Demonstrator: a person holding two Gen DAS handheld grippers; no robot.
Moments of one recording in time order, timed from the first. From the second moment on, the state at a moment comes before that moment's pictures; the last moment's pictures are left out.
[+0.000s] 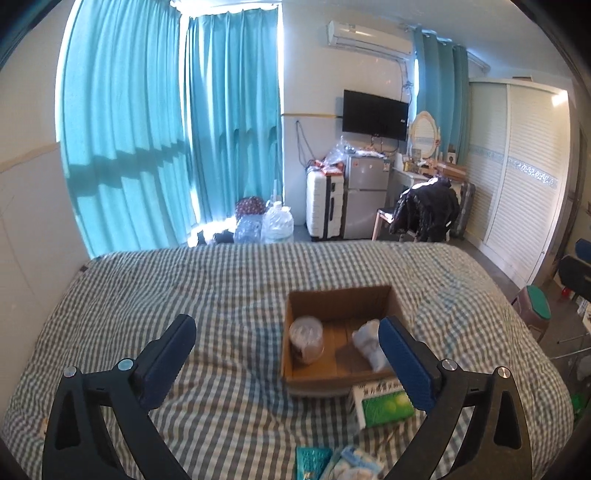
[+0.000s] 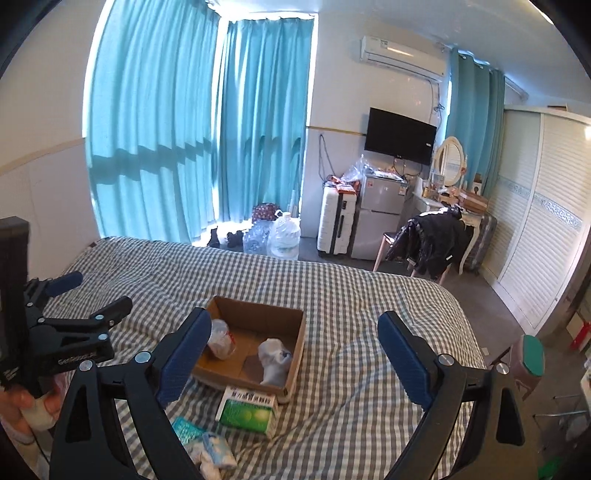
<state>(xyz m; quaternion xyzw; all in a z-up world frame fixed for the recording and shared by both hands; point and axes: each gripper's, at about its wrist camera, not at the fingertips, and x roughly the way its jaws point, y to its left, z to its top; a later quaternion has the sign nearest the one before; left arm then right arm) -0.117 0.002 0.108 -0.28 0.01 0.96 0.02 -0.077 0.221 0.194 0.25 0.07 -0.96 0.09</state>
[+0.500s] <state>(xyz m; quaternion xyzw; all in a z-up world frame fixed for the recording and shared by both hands) -0.063 -0.007 -0.003 -0.34 0.04 0.94 0.00 -0.049 0.184 0.058 0.33 0.10 -0.93 0.13</state>
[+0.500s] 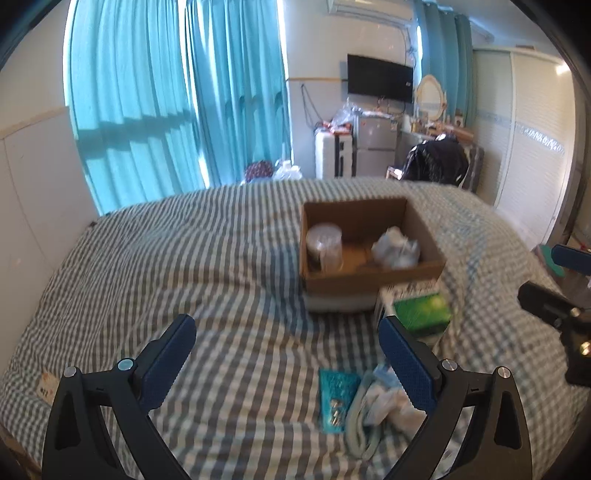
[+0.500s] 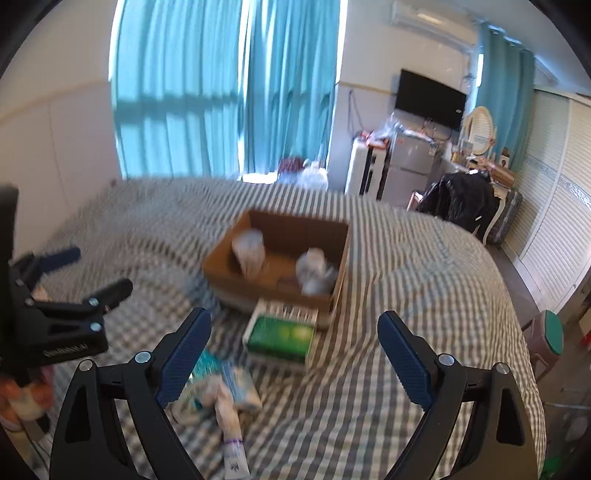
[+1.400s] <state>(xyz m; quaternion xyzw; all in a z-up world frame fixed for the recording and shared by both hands) -0.051 0.004 -0.126 -0.46 0.07 0.88 -0.01 -0.056 0.161 -0.111 0.50 0.07 -0.83 0.22</state>
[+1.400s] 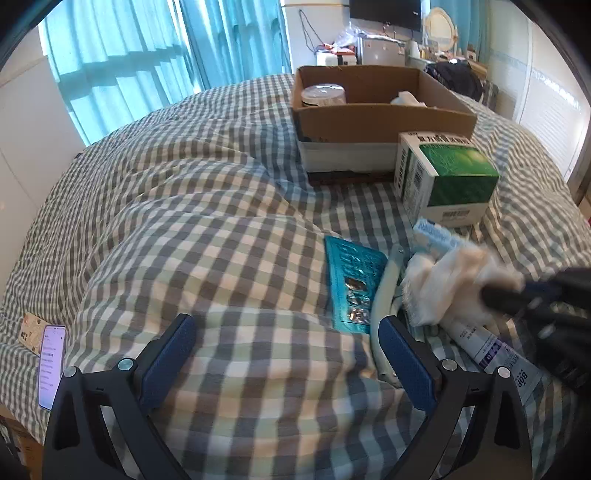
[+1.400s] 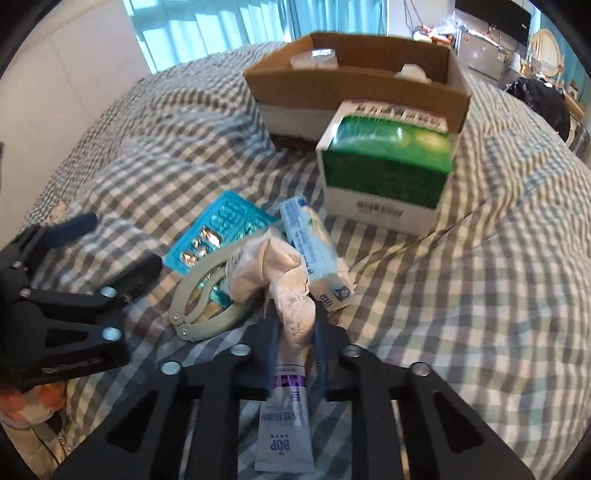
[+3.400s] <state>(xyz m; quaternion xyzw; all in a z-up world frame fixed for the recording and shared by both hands) -0.042 0.022 -0.020 -0.41 0.04 0.91 0.08 0.003 0.205 0.026 0.36 0.07 -0.91 0.17</state>
